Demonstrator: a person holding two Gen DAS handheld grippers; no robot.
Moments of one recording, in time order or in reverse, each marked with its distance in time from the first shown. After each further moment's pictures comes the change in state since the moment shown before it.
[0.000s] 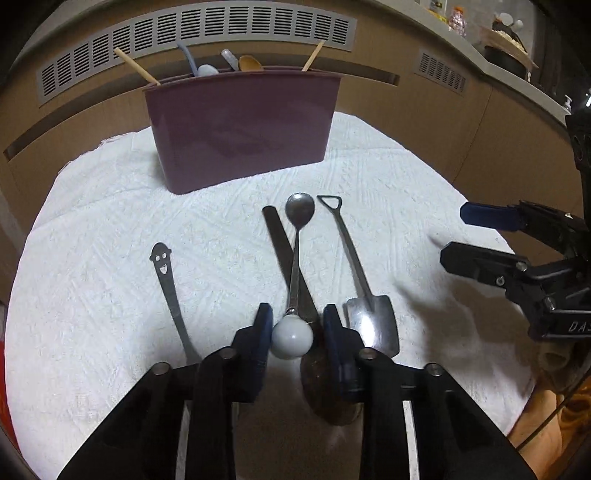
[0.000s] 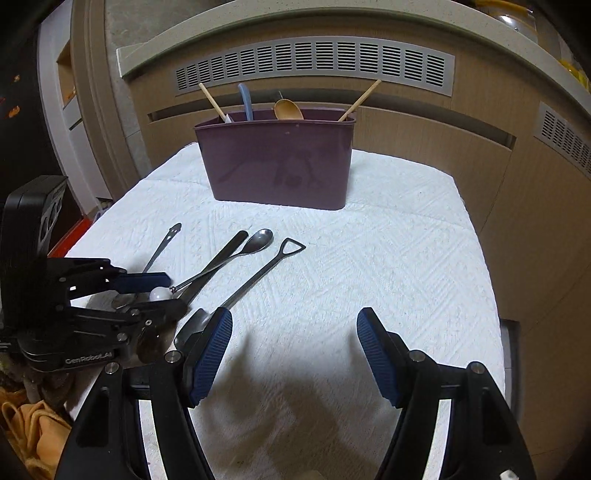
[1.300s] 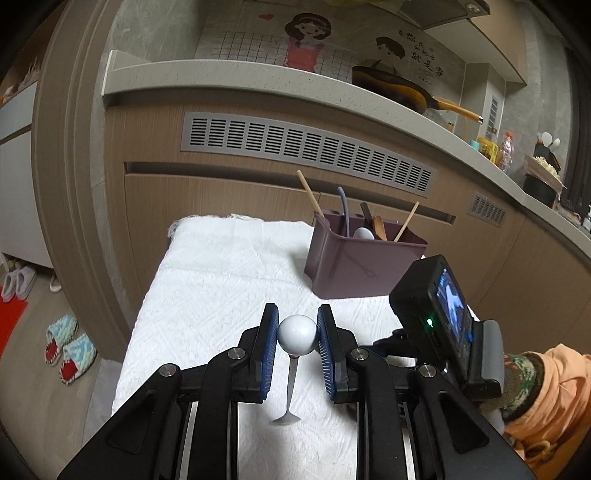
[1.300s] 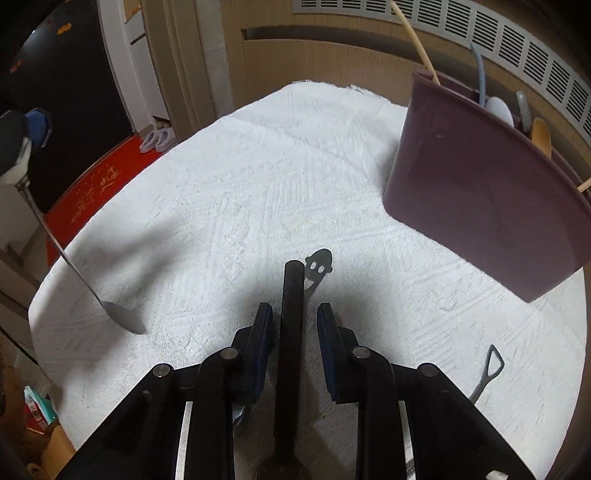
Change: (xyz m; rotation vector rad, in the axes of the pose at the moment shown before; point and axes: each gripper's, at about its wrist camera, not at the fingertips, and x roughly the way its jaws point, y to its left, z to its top) left arm -0.142 0.106 -0.011 -0.256 -0.368 0.126; right arm 0.117 0.151 0.063 -0.291 0.230 0.165
